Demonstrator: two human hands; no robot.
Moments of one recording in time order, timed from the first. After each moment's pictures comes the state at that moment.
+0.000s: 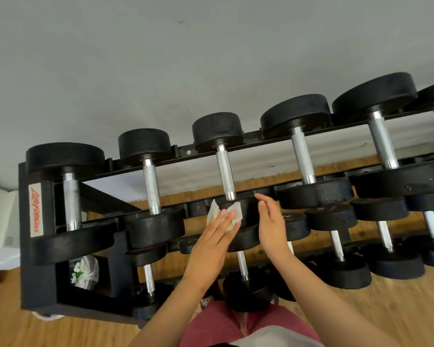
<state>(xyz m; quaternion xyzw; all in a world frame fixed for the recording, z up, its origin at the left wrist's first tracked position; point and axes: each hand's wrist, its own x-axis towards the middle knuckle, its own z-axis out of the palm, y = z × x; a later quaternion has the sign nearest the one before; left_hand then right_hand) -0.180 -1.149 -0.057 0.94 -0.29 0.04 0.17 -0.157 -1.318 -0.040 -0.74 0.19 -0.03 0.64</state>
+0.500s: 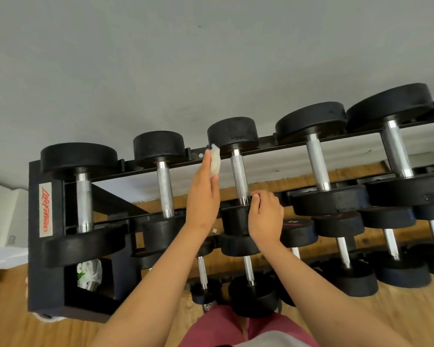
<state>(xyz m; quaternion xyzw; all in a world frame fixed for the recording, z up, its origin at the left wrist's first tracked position) -0.079 -1.139 0.016 0.89 -0.06 0.05 0.45 -0.119 -1.273 -0.042 -0.89 0.18 -0.08 0.40</state>
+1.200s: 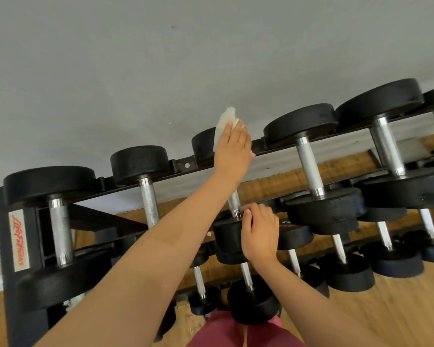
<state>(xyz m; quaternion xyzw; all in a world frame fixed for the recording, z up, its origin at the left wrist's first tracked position) 0.048 -1.229 0.013 0.94 -0.29 0.08 -0.16 -0.118 -1.271 -0.047 -0.91 0.18 -0.11 0.36</state>
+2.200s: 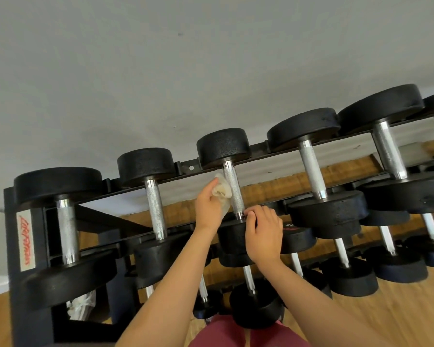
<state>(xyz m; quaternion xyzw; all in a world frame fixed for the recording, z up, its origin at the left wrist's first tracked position) -0.043 -1.167 -0.016 0.77 0.13 -0.11 0.62 -0.119 -1.272 -0.047 -0.91 0.17 -0.10 0.37</state>
